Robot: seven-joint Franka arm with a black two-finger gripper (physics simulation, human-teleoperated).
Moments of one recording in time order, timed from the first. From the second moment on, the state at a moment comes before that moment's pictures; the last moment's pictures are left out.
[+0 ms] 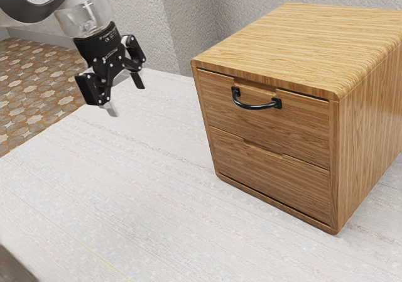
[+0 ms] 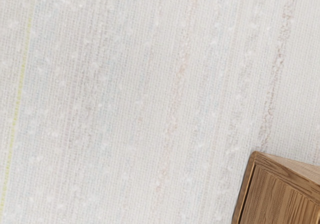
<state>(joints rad) 0.00 0.02 0.14 -1.30 -0.07 1.42 -1.61</state>
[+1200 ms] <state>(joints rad) -0.10 -0.06 0.05 -1.46 -0.11 1.89 -1.60</state>
